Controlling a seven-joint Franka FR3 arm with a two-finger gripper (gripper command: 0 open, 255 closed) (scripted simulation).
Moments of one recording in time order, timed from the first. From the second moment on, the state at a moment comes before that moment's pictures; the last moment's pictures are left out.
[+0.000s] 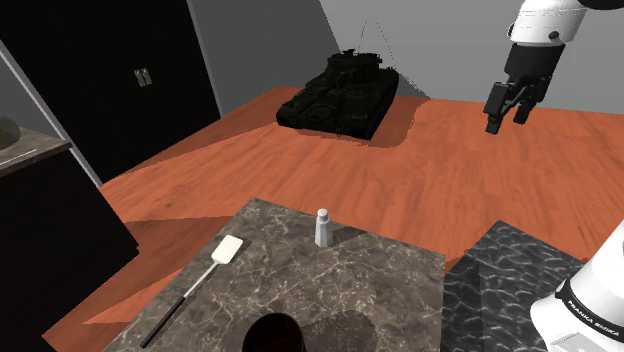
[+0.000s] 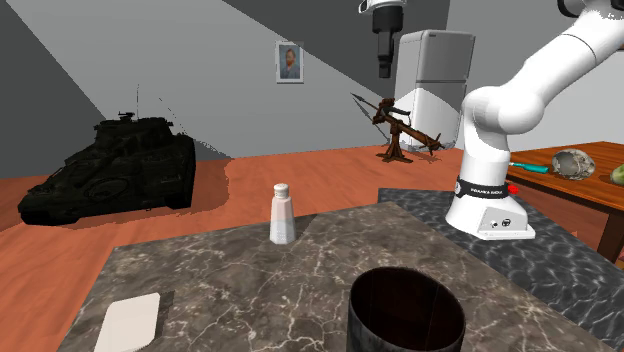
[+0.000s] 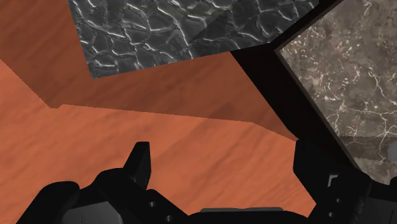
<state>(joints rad) 0.01 -0.83 -0.06 -2.43 -0.03 1.56 0.16</state>
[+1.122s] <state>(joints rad) 0.13 -0.35 0.12 -2.27 0.09 1.82 0.30</state>
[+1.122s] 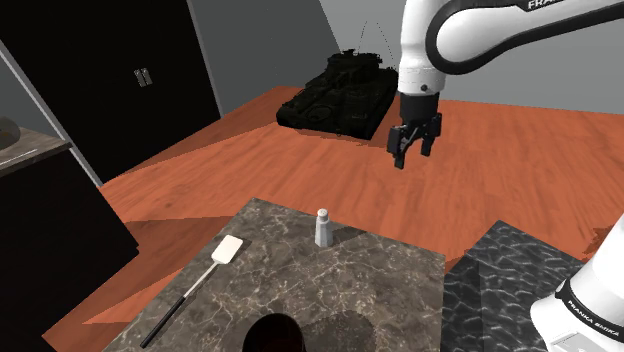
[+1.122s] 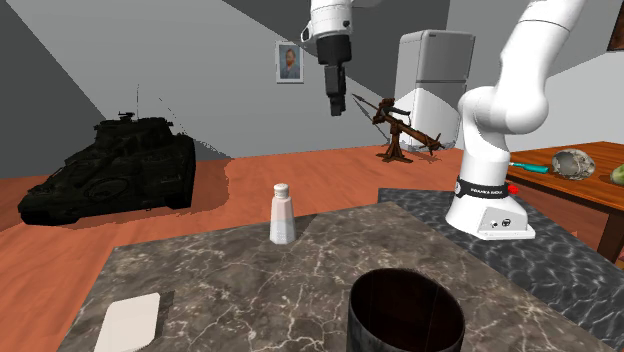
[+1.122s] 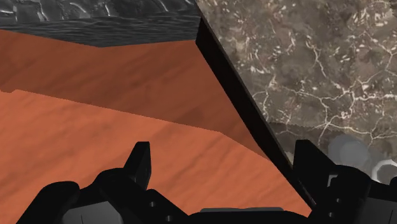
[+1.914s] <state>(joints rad) 0.22 0.07 0.23 -1.97 0.08 1.89 0.40</state>
